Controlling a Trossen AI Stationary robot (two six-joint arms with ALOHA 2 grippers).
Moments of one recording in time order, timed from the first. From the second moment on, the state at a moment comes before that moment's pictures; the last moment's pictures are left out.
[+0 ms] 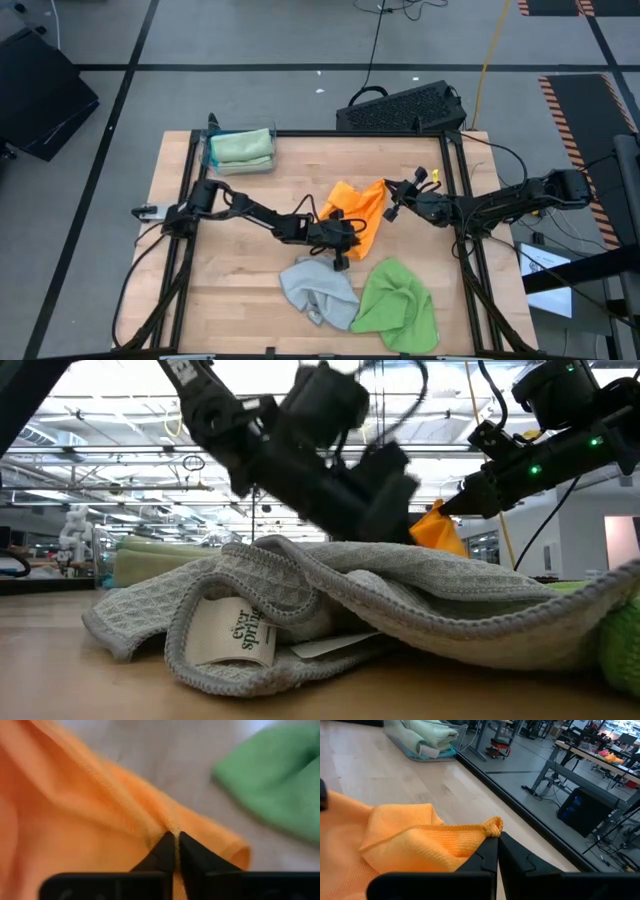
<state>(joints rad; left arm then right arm) -0.11 2.16 1.23 0.39 -0.11 -0.12 0.00 1.08 0.18 0.54 0.73 -0.06</state>
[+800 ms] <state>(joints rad) -0.31 1.91 1.23 -0.02 -0.21 0.02 0.36 1.05 0.18 0.18 0.41 0.29</state>
